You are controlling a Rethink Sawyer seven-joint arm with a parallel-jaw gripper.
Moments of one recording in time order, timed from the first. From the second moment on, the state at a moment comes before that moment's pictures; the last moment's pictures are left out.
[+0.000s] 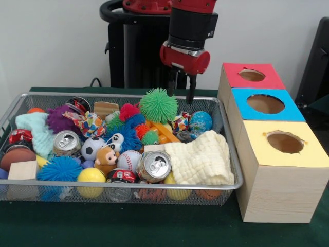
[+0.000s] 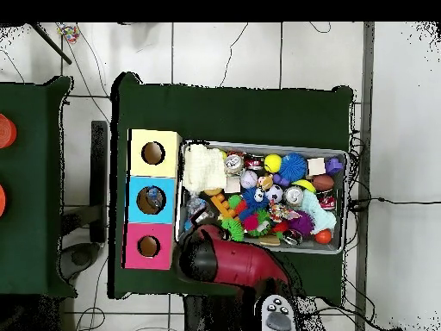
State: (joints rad) arm -0.11 -0.70 -0.12 2.02 -0.03 0.07 2.35
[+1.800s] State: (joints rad) arm -0.05 -0.53 -0.15 1.97 0.00 0.09 2.35
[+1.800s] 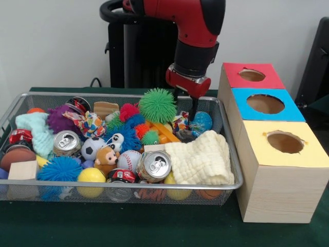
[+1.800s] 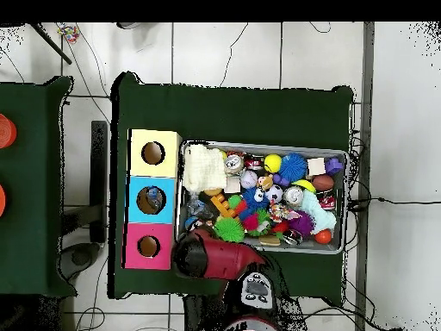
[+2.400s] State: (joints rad) arm -0.02 -0.57 -0.20 1.84 0.07 0.21 2.35
